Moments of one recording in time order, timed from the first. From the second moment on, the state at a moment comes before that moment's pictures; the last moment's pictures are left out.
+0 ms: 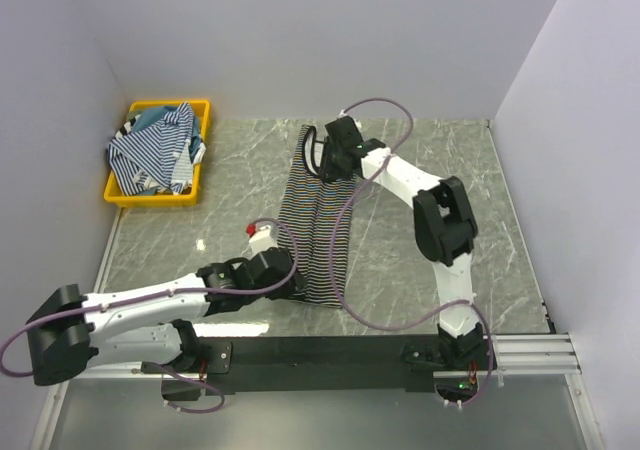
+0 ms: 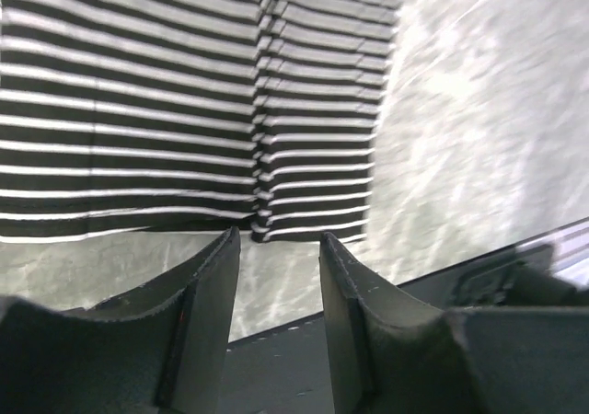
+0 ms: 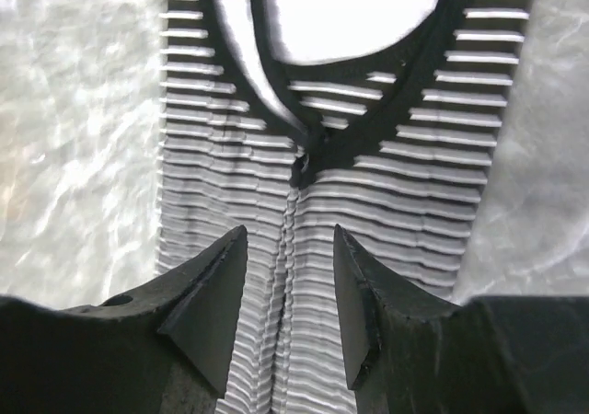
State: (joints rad) left arm -1.08 1.09 0.58 -0.31 -0.30 -1.18; right arm 0.52 2.14 1.75 -0.46 0.11 0.59
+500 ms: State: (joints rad) left arm -0.72 0.89 0.52 -0.40 -0.24 -1.11; right arm 0.61 1.36 0.81 -0.18 0.06 0.70
